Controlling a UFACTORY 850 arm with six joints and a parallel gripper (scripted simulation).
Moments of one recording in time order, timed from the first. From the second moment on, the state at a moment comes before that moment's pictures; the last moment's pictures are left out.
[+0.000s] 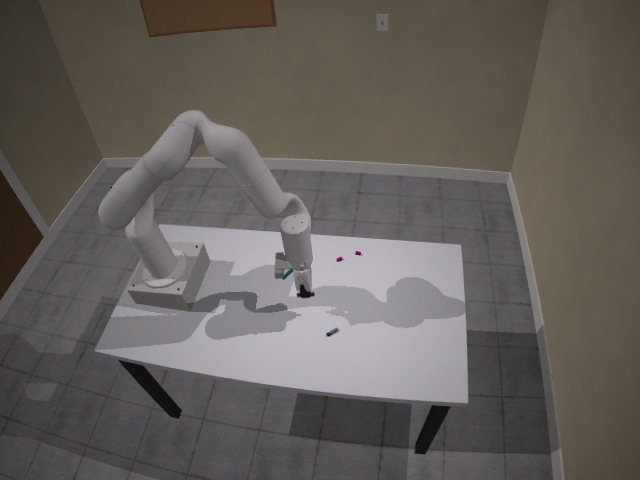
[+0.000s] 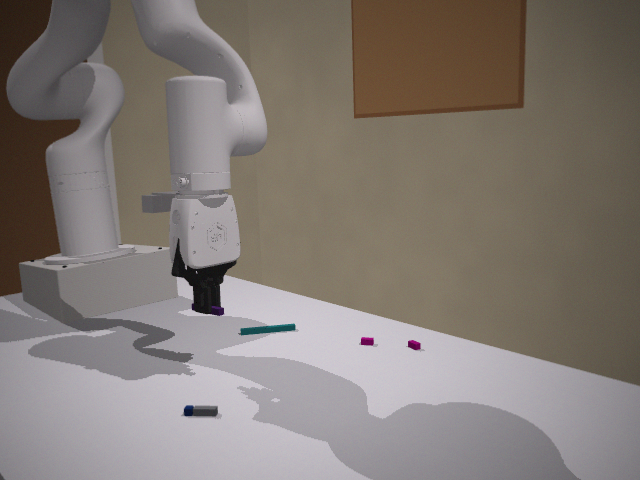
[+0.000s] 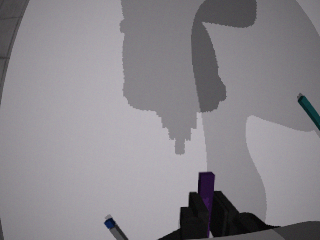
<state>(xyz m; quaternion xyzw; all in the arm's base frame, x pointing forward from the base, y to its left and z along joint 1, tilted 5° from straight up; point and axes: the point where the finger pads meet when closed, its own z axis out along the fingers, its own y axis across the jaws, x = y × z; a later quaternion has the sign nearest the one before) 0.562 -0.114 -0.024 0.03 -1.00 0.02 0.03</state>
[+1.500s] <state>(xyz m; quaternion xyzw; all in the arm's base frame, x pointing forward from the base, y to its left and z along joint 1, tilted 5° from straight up) 0.692 -0.173 -0.050 0.30 -0.95 -0.01 0.04</state>
